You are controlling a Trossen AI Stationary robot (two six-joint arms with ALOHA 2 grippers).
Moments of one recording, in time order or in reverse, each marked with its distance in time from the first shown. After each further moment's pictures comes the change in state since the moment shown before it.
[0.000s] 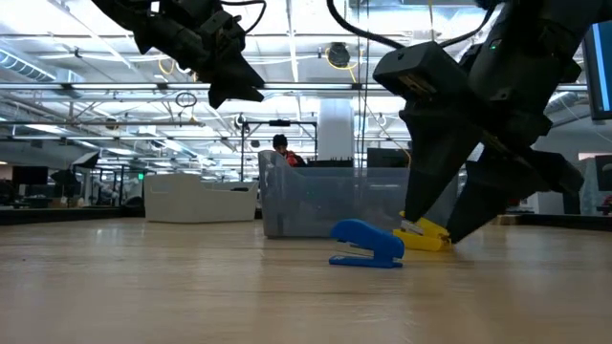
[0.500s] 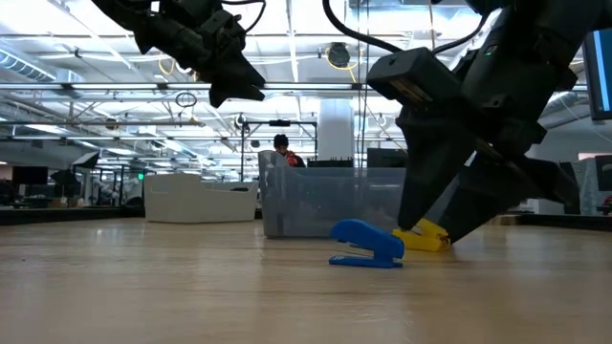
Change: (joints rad) left arm 0.000 0.000 0.000 0.013 -0.001 -0.002; right arm -0.002 0.032 0.001 0.049 0.012 0.007
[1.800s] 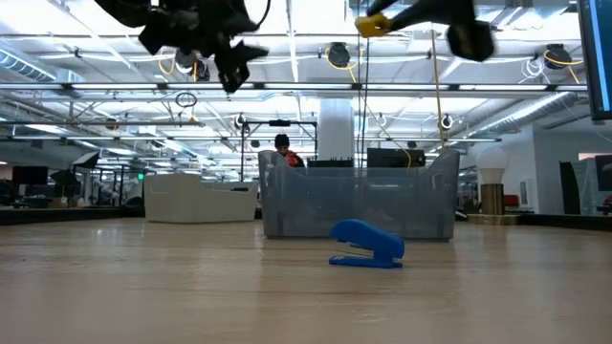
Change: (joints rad) left arm -0.056 0.000 0.000 0.074 0.398 -0.113; right arm -0.045 -0.461 -0.001 0.027 0.165 -0.357
